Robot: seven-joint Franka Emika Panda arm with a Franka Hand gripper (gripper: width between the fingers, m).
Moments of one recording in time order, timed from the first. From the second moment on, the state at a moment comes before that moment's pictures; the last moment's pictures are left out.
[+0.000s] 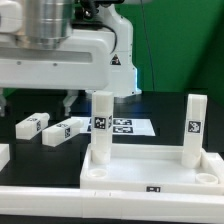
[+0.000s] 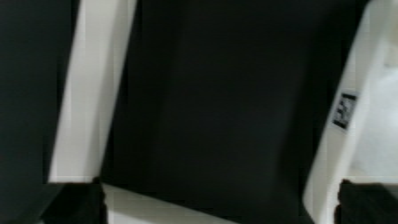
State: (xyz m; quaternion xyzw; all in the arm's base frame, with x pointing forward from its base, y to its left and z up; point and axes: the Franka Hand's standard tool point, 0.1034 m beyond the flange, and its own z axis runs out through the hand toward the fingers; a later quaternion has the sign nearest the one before) arm 0.600 -0.164 0.105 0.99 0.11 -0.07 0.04
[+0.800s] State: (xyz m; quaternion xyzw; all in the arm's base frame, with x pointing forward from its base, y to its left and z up) arm 0.533 -0.217 0.083 0.99 -0.04 -0.13 -0.01
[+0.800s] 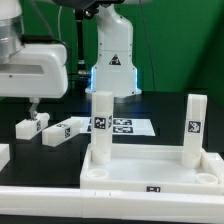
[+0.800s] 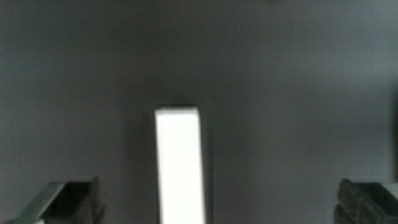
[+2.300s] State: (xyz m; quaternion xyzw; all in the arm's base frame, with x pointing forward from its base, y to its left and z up) arm 0.469 -0.181 0.054 0.94 -0.18 -0.29 -0.09
